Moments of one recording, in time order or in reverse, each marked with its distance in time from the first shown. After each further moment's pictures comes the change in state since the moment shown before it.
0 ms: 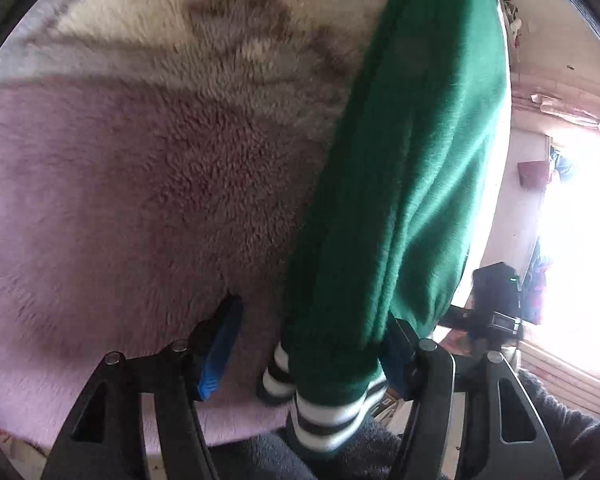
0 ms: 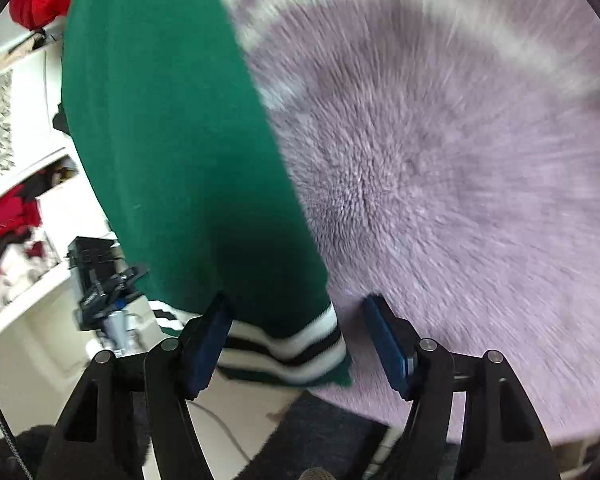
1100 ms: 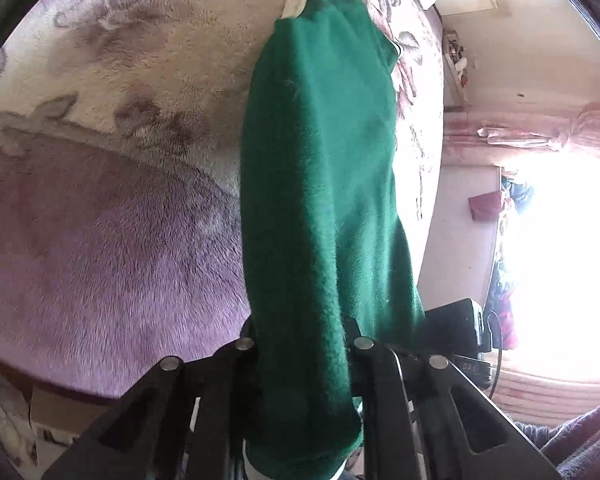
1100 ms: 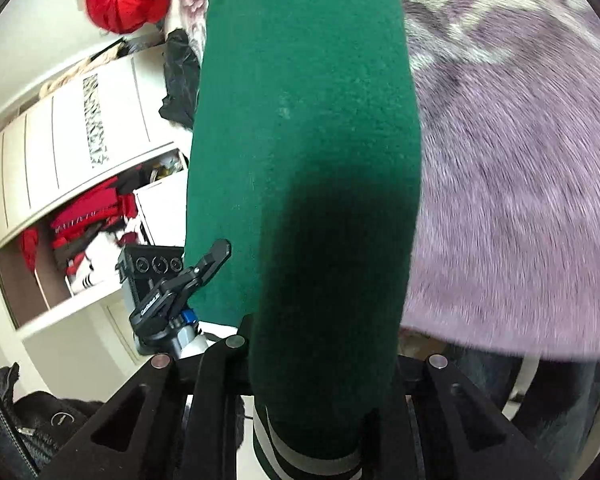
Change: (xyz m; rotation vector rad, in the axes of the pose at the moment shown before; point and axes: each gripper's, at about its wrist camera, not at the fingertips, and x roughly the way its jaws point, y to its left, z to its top) left arm -0.079 -0.112 -0.094 0.020 -0.235 -0.088; right arm -0.074 0.121 -0.098 -0.031 -0.063 0.327
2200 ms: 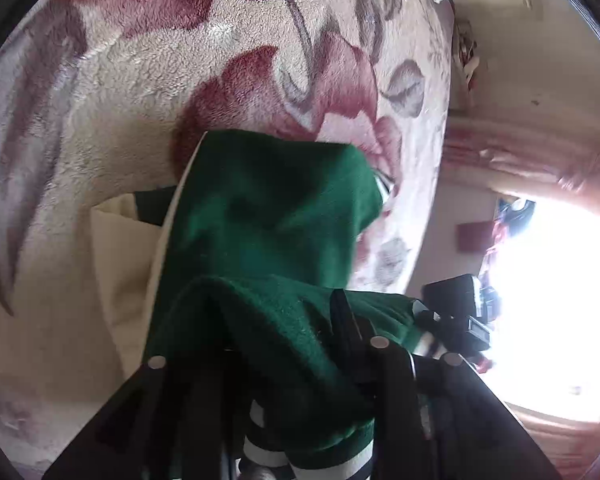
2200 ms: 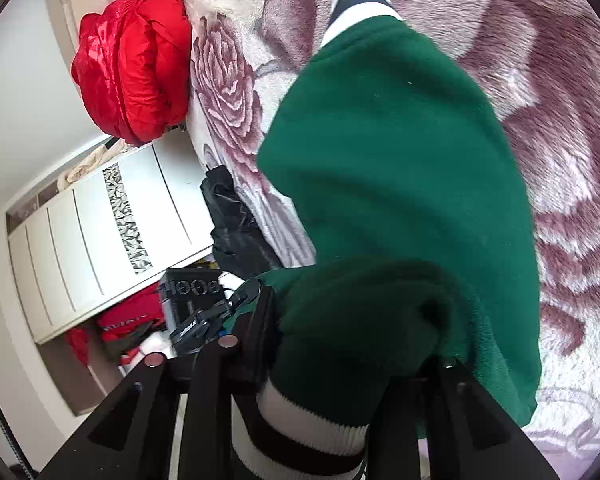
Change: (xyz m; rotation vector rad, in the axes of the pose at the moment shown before) left arm 0.110 -0.081 0.414 -0.006 0.207 -0.051; right arm -0.086 0.145 0.428 0.091 -0.107 0.115
